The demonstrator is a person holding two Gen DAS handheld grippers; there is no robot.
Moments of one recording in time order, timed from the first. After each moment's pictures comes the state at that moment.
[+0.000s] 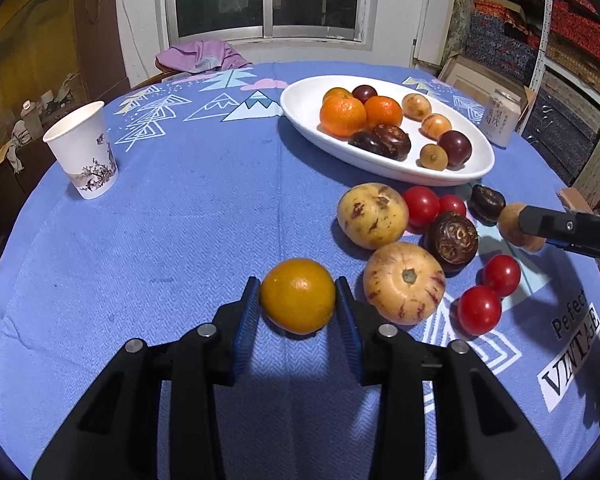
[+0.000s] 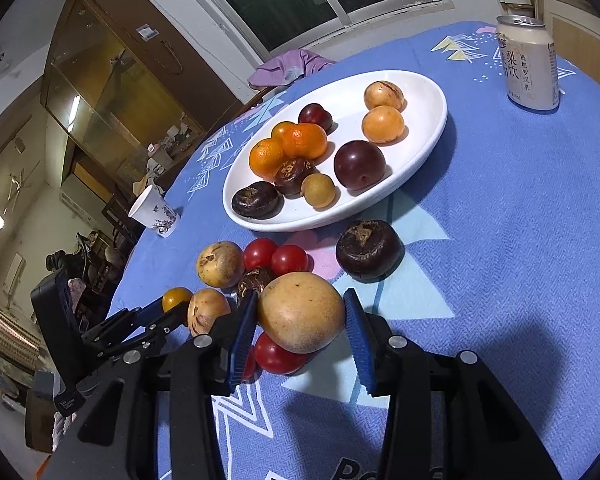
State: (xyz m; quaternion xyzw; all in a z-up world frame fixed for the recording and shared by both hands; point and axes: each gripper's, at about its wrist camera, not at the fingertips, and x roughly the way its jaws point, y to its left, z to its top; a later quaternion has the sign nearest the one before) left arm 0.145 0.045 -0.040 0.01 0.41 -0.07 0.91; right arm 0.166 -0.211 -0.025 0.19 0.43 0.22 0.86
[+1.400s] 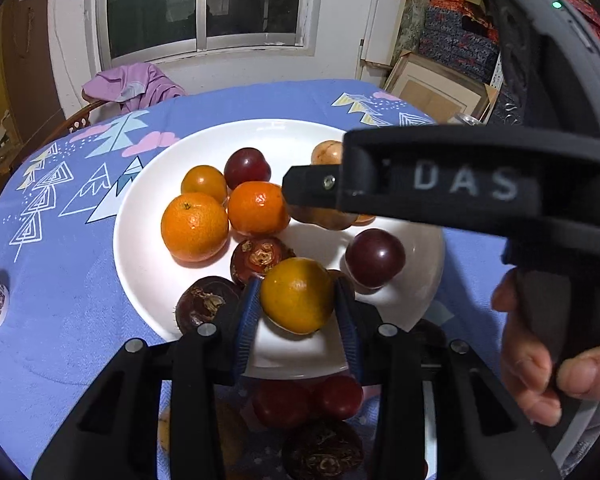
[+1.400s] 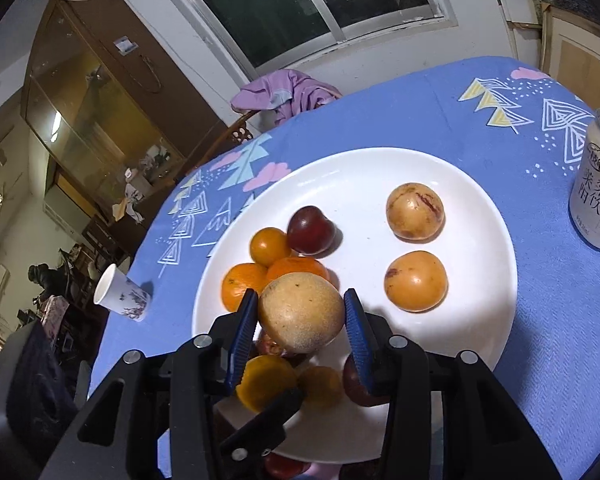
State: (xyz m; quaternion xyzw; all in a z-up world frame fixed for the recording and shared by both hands) left arm 0.260 -0.067 -0.012 0.03 0.40 -0.15 0.90; right arm 0.308 -0.190 0.002 0.19 0.42 0.18 0.87
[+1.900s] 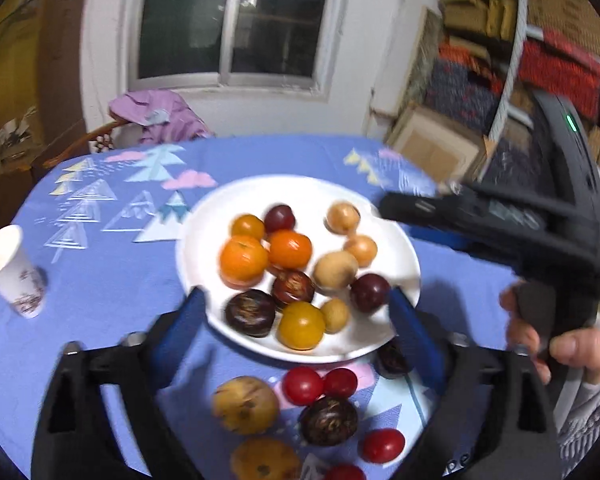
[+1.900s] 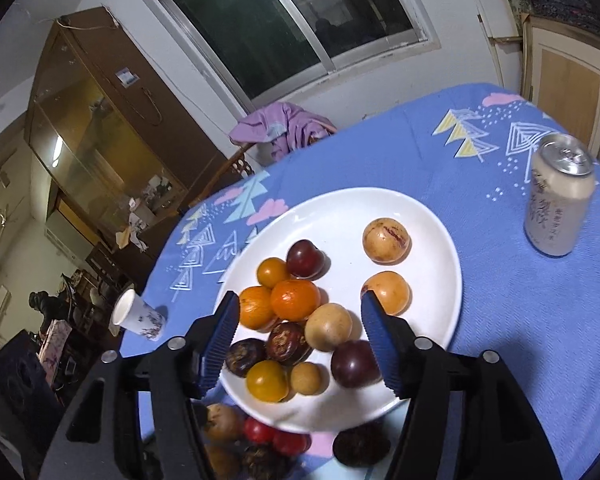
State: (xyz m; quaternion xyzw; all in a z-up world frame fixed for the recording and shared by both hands) left arm 0.217 -0.012 0.043 -0.04 0.32 -0.13 0.94; right arm 0.268 -0.221 0.043 0.21 0.37 0.17 0.89
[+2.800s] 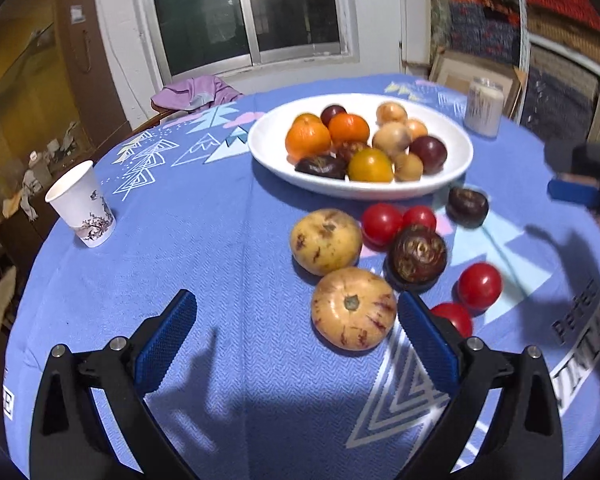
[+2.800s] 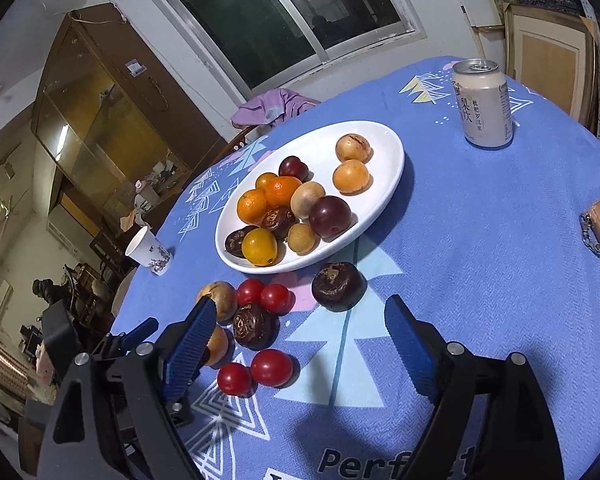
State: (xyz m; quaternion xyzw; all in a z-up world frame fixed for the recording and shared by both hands) left arm 0.137 -0.004 -0.030 0.10 0.37 -0.05 0.92; right arm 0.149 -0.237 0.003 0.21 0.38 0.17 0.88
